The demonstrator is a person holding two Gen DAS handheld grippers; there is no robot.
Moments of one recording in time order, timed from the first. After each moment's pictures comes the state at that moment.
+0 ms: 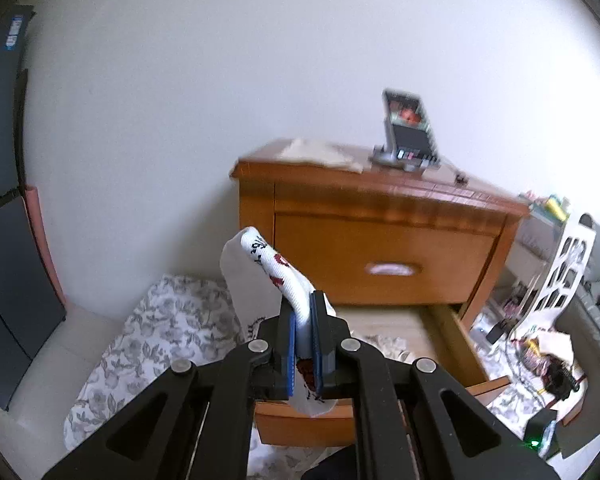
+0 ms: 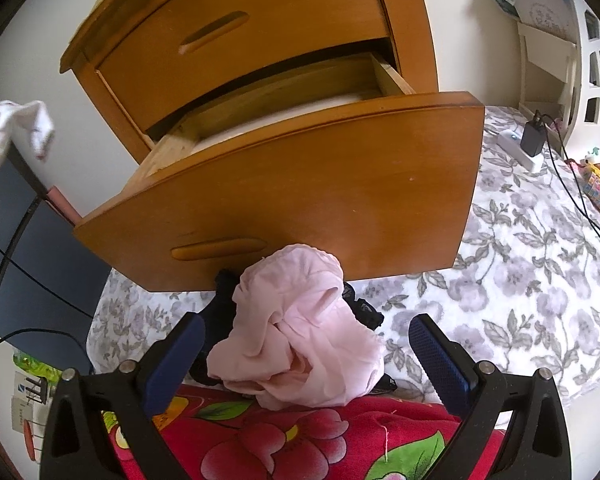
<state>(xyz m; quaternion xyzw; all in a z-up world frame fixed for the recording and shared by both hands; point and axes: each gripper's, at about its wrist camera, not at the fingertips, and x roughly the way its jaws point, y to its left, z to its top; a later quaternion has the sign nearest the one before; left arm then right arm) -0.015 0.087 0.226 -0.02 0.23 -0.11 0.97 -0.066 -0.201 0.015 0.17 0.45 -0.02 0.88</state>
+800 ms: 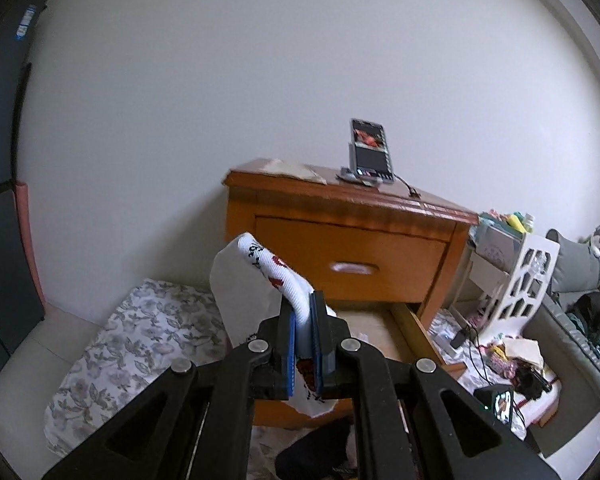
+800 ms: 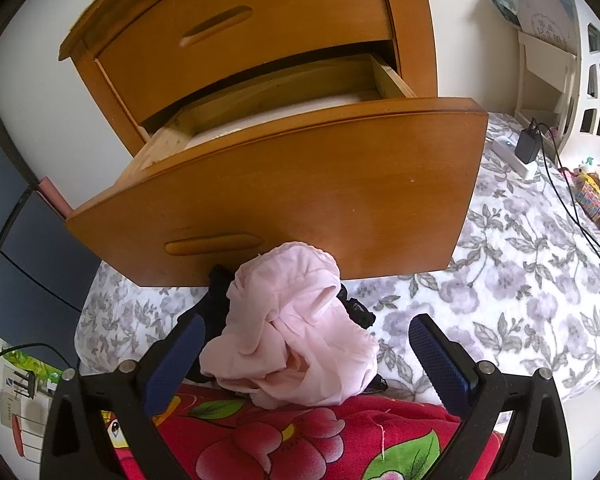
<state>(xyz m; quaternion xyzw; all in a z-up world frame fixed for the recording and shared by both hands) -0.086 0.099 0.218 -0.05 0.19 -0.16 0.97 -0.063 -0.195 0.015 0.15 0.45 -0.03 0.88</state>
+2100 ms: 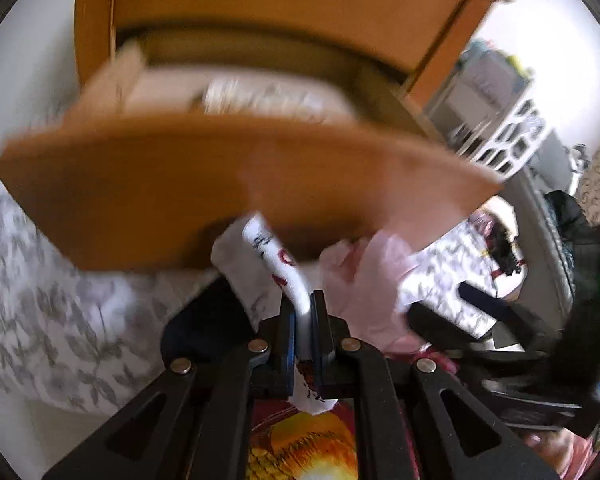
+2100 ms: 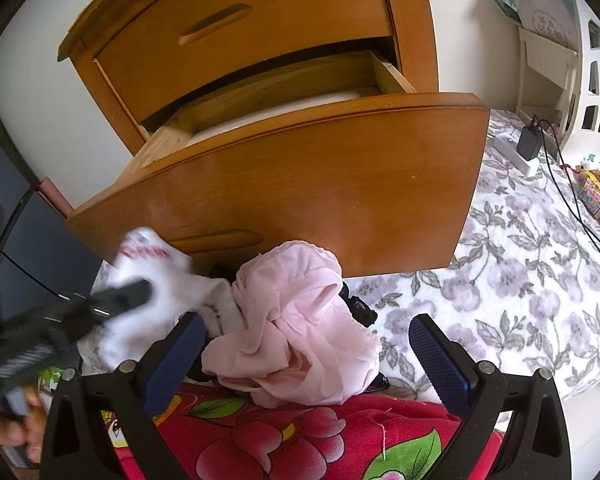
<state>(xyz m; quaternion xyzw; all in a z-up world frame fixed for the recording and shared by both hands) 0.001 -0.013 -0.001 -0.03 0.53 -0.26 0.81 -0.065 -0.197 0.013 0.16 0.46 -0.03 0.88</state>
